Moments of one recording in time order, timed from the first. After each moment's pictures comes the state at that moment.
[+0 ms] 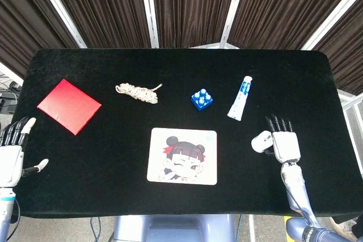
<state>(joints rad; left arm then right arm) -0.11 -1.21 -0.09 -1.64 1.43 1.50 0.11 0.36 -1.66 0.18 -1.06 -1.30 1.18 -0.21</state>
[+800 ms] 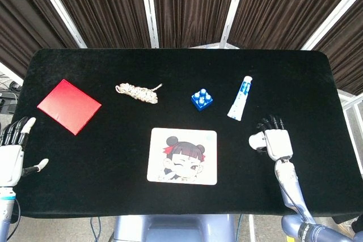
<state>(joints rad) -0.11 -1.21 -0.09 -1.64 1.42 1.50 0.10 0.40 -1.66 0.18 -1.10 -1.29 1.15 -0.21</state>
